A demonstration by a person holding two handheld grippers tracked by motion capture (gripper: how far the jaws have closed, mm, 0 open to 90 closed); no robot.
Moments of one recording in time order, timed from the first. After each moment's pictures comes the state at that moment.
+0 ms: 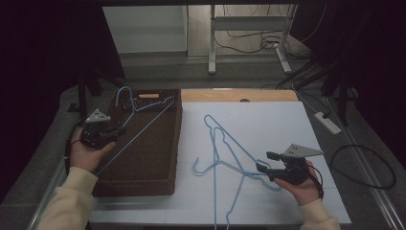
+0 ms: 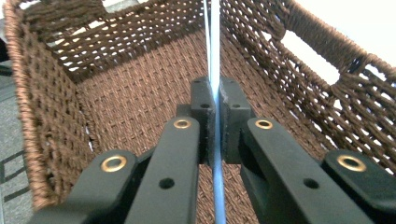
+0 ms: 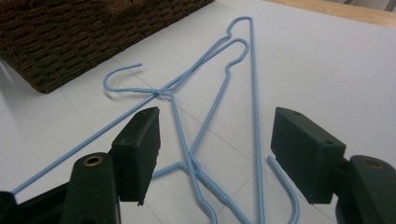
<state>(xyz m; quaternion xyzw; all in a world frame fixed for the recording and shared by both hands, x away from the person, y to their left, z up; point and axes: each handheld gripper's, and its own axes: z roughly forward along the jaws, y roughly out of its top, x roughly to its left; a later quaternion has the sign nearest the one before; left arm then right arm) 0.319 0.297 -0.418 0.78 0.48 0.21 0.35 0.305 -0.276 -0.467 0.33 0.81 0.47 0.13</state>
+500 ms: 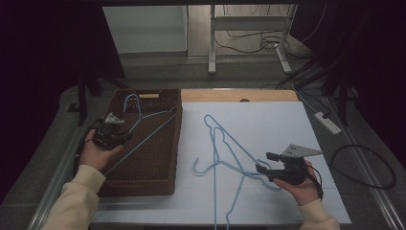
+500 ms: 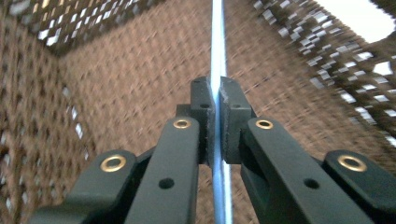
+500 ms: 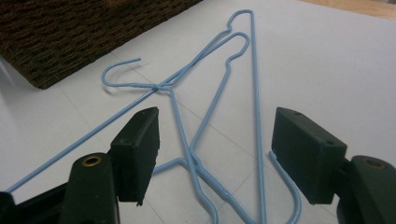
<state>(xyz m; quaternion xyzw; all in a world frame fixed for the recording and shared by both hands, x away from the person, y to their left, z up) 0.341 0.285 -0.444 0.81 0.49 0.19 0.26 0.306 -0.274 -0.469 0.33 0.81 0.46 0.13</state>
